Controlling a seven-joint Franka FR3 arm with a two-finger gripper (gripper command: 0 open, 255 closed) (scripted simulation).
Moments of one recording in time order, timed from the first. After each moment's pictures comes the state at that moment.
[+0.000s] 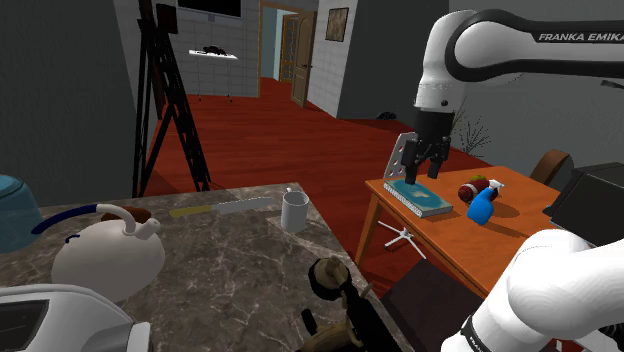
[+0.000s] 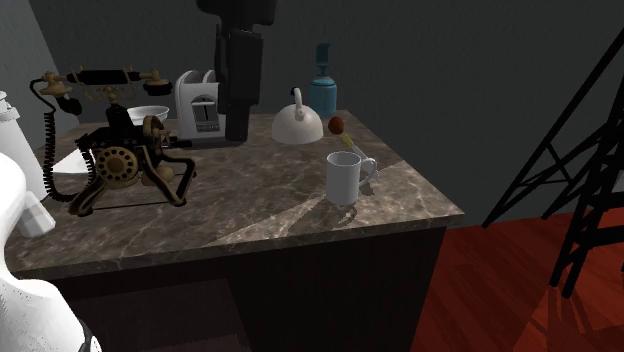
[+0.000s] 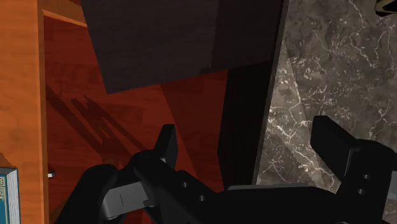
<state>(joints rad) 0.01 -0.74 -0.05 -2.41 0.02 1.49 0.12</state>
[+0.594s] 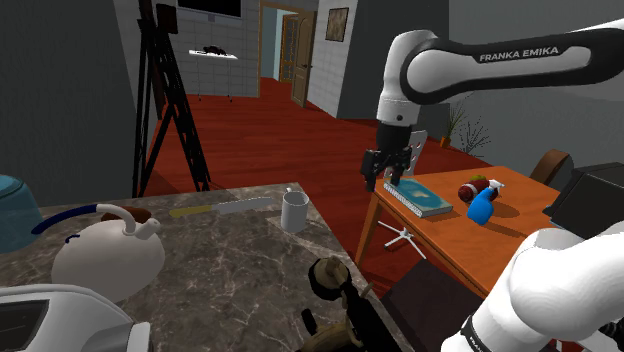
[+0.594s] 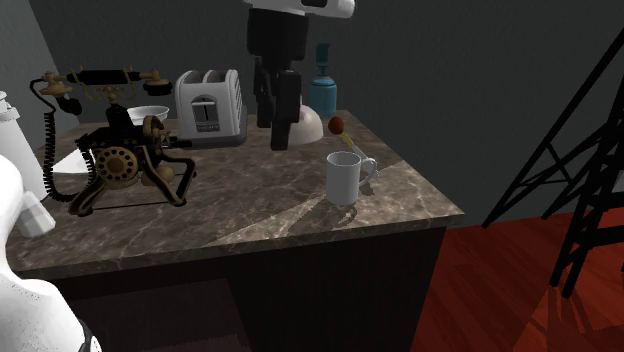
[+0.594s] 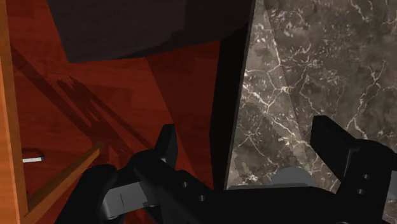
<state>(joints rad) 0.05 -0.57 0.04 -2.41 0.07 1.72 0.20</state>
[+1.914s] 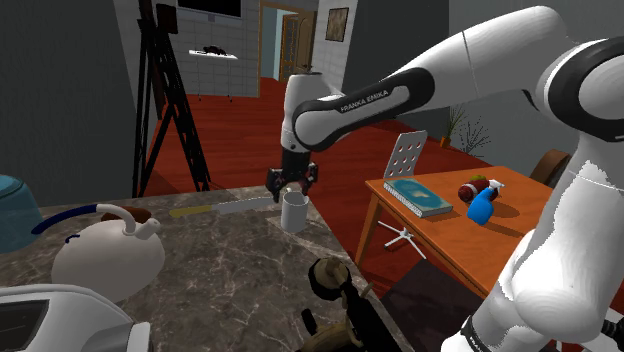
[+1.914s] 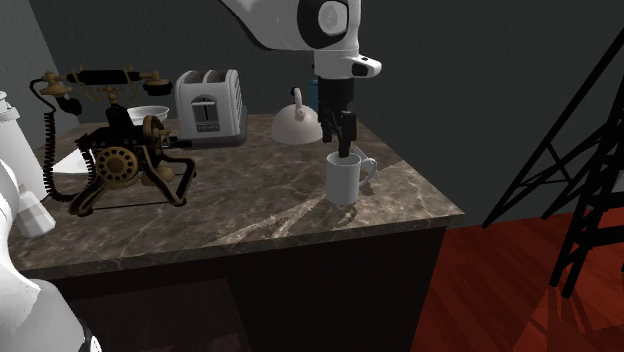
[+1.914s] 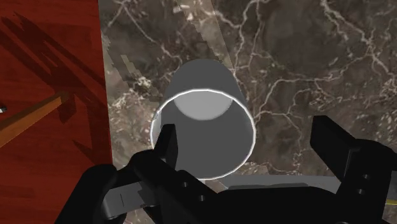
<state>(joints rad) 0.11 0.09 0.20 -2.06 -0.04 2.17 0.49</state>
